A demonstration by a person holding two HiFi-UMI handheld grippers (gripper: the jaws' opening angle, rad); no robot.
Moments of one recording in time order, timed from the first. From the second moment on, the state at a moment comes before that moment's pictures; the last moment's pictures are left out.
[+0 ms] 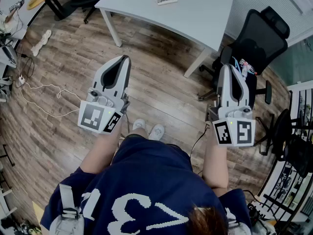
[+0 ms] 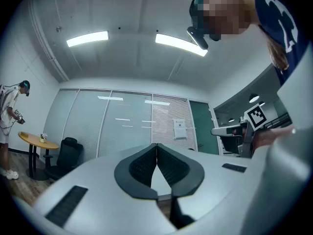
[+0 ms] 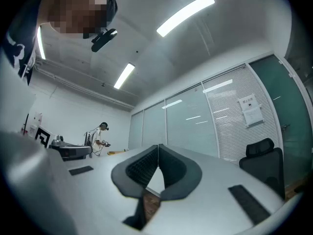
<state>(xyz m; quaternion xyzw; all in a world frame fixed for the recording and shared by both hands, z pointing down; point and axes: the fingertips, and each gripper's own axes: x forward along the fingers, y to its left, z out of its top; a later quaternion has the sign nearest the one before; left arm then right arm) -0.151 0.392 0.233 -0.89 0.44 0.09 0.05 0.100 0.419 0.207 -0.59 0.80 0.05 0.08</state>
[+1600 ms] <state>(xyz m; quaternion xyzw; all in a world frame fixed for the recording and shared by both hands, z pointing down) -0.143 0.046 0.234 -0.91 0.40 0.09 0.04 0.082 0.084 0.202 -0.58 0.81 0.02 0.11</state>
